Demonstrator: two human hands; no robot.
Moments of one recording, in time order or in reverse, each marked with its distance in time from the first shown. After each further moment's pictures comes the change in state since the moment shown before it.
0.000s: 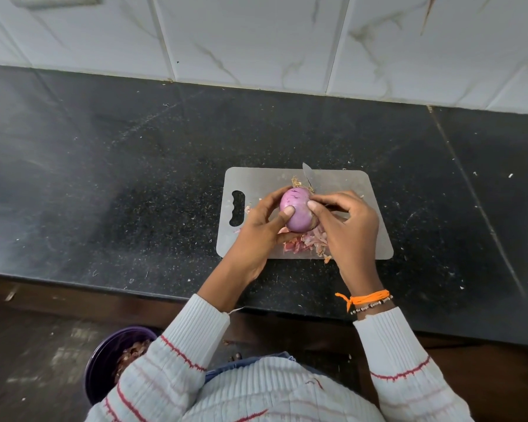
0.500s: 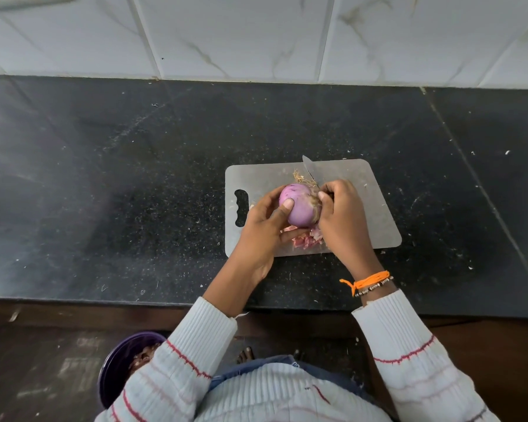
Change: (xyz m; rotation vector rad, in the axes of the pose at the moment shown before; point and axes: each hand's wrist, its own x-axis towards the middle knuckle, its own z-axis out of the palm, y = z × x) left_hand 0.003 0.006 -0.010 -0.075 0.057 -0.112; right_hand 0.008 -0.003 0.022 -0.300 -0.101 0.137
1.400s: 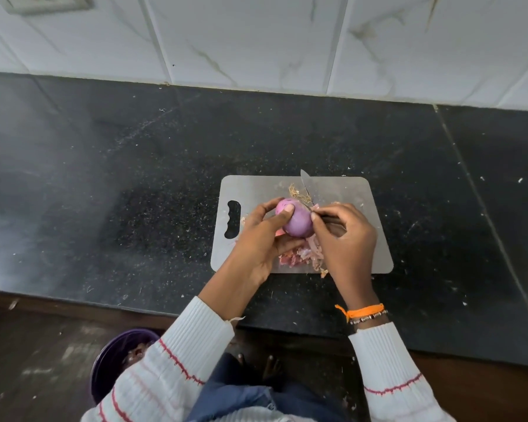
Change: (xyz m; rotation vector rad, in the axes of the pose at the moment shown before) left_hand 0.017 0.007 0.030 -0.096 0.171 -0.184; right_hand 0.003 0.027 -0.013 0.296 0.151 -0.184
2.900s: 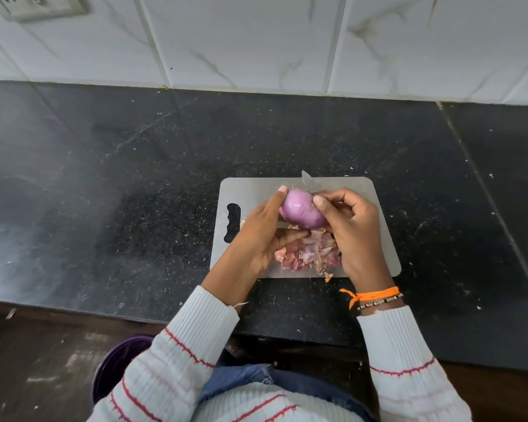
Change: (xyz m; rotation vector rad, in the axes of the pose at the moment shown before) left_hand 0.018 0.008 0.005 0.093 -0.002 -0.020; right_hand 0.024 0.008 0.004 0.386 -0.139 0.295
